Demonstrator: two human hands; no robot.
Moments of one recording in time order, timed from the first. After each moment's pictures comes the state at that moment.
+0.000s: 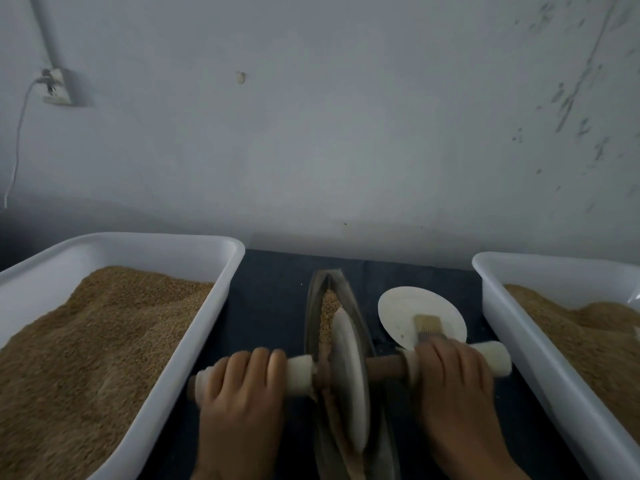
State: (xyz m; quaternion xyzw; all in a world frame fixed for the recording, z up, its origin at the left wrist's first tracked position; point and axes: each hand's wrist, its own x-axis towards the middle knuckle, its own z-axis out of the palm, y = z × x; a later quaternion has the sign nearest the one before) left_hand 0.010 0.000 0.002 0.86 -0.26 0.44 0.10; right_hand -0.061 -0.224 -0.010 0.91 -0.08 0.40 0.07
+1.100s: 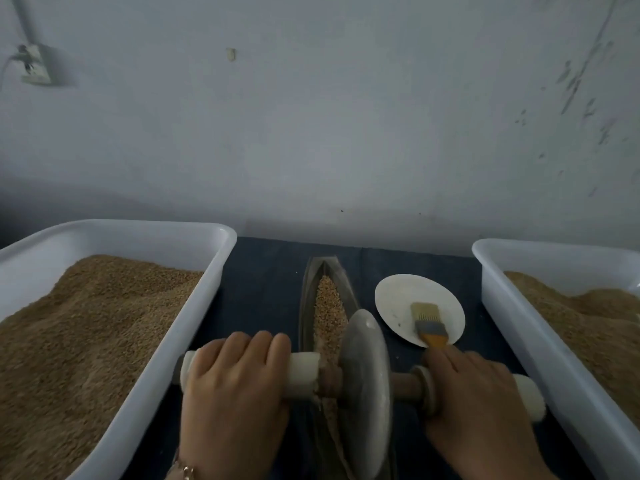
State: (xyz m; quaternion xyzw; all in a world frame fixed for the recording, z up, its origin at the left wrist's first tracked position) left_hand 0.002 0.004 0.037 0.87 -0.35 0.34 0.11; right_hand -0.079 -0.222 0.026 0.98 -0.15 0.11 0.00
